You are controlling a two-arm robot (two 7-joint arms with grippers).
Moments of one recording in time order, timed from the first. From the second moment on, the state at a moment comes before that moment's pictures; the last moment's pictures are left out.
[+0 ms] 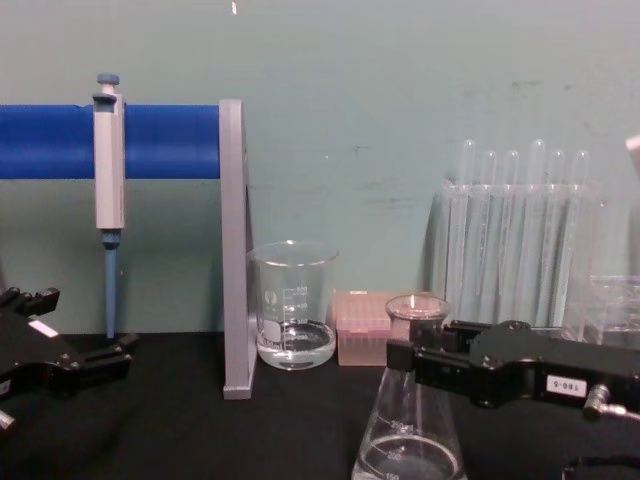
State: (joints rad) left arm -0.20 0.60 0.45 -1.41 -0.25 -0.12 0.03; right arm 0.45 0.41 -0.54 -1.15 0.53 -0.09 0.75
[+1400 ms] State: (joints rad) left arm -0.20 0.60 0.45 -1.41 -0.25 -0.12 0.03; right arm 0.28 0.39 -0.29 -1.54 0.45 -0.05 0.32
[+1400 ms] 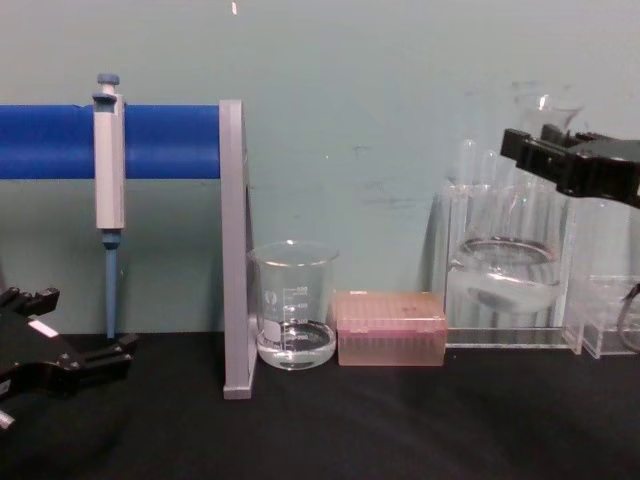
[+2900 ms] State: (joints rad) left arm -0.20 0.60 0.45 -1.41 -0.25 -0.12 0.03; right arm 0.41 0.39 -0.51 -1.45 0.49 -0.07 0.66
